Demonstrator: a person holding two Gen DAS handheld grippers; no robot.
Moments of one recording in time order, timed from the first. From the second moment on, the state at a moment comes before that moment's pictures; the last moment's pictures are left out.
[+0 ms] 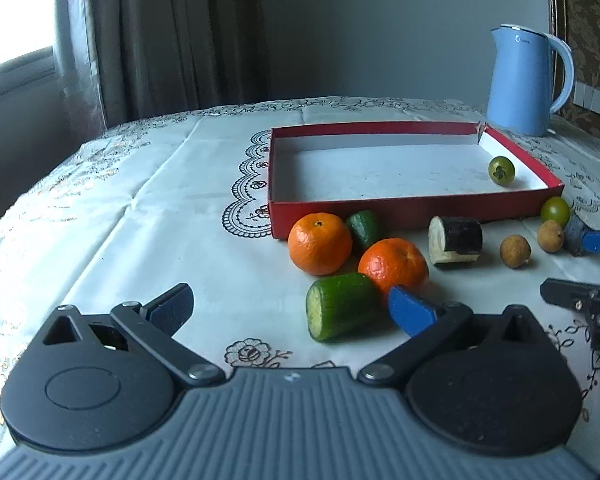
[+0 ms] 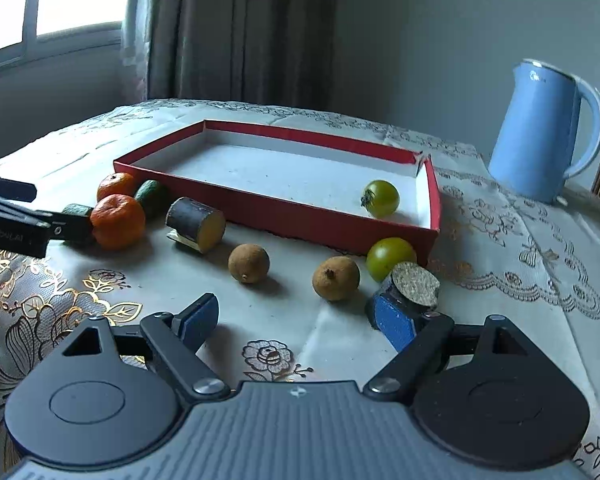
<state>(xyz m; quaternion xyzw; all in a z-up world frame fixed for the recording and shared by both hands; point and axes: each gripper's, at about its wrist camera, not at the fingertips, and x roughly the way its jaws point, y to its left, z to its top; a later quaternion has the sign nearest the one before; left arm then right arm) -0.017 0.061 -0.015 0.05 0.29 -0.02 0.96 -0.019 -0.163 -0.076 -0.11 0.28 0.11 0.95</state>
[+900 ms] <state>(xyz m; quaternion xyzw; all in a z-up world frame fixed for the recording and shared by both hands) -0.023 0.047 -0.026 0.01 0.30 -0.08 0.95 -0.014 -0.170 -0.077 -0.09 0.29 0.10 0.95</state>
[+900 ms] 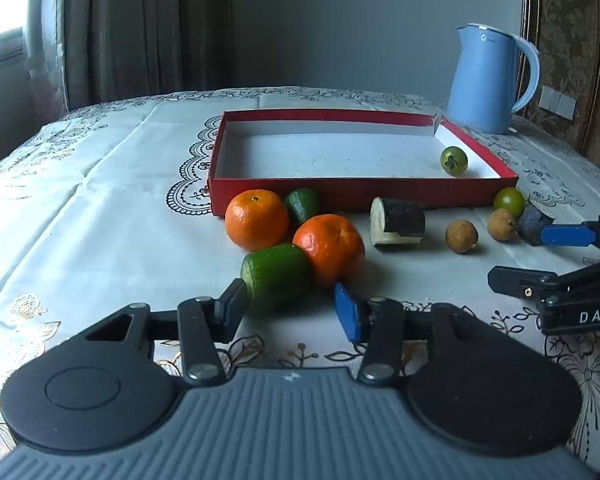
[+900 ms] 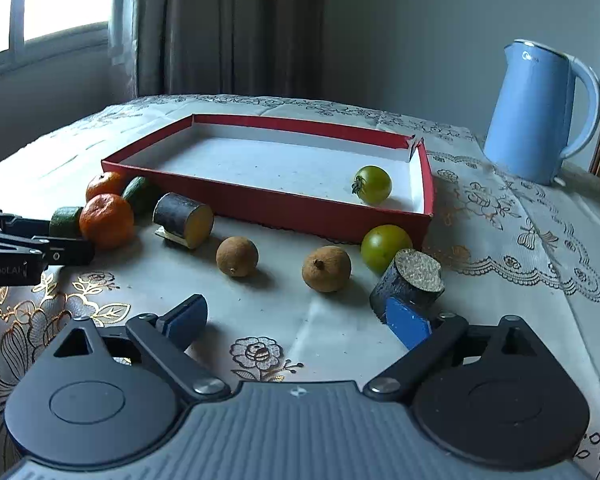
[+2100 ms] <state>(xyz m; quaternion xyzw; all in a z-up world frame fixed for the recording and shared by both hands) -0.008 0.053 -0.026 0.04 0.28 -0.07 0.96 -0.012 -0.170 -0.080 -0.09 0.30 0.10 0.94</state>
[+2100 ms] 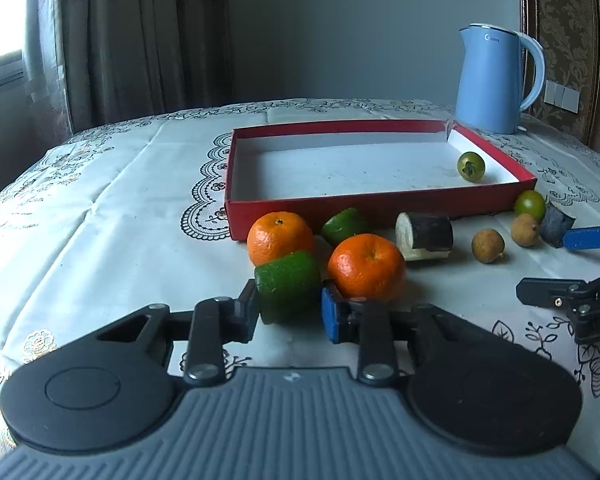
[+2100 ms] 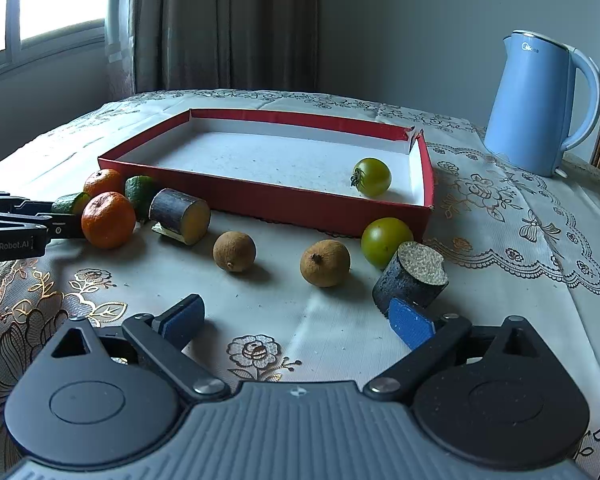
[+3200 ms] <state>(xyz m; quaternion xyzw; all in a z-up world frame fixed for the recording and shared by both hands) 0.130 0.011 0.018 0.04 0.28 -0.02 0.96 -0.007 -0.174 -0.082 -0.07 0.32 0.10 0.94</state>
